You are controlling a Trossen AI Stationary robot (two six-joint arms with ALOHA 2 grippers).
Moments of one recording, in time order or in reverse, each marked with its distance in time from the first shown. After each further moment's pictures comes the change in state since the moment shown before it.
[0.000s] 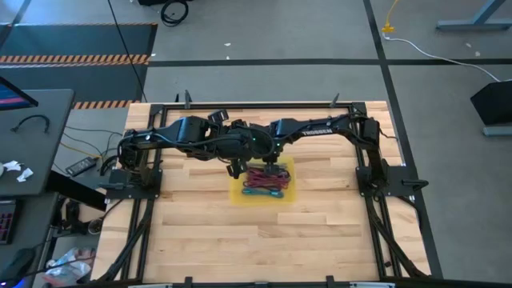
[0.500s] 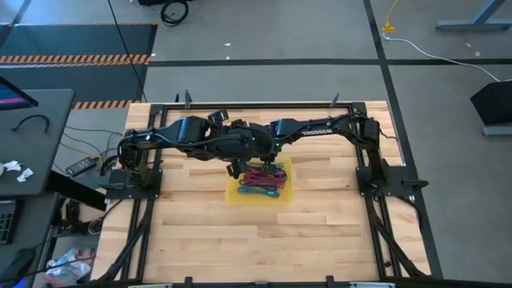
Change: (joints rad) left arm 0.000 0.000 0.000 0.000 0.000 0.000; right arm 0.000 0.000 0.000 0.048 0.013 0.037
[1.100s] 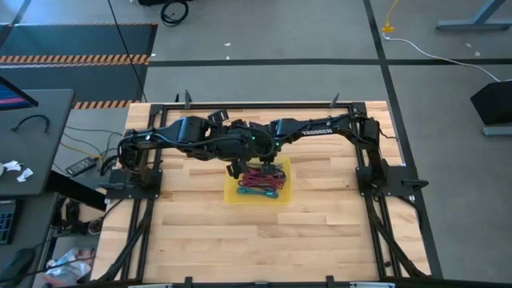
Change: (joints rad) left arm 0.000 0.000 0.000 0.000 0.000 0.000; right arm -0.002 0.000 0.000 0.016 -0.033 -0.006
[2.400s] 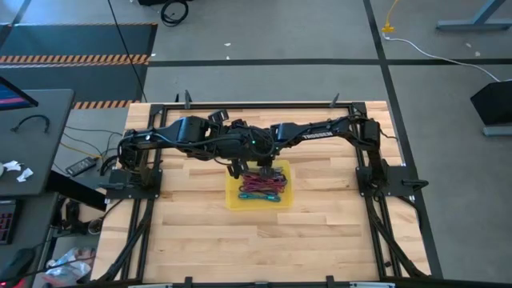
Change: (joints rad) left arm 0.000 0.000 0.000 0.008 0.000 -0.008; right arm 0.029 -0.005 -0.051 0.116 -0.010 0.002
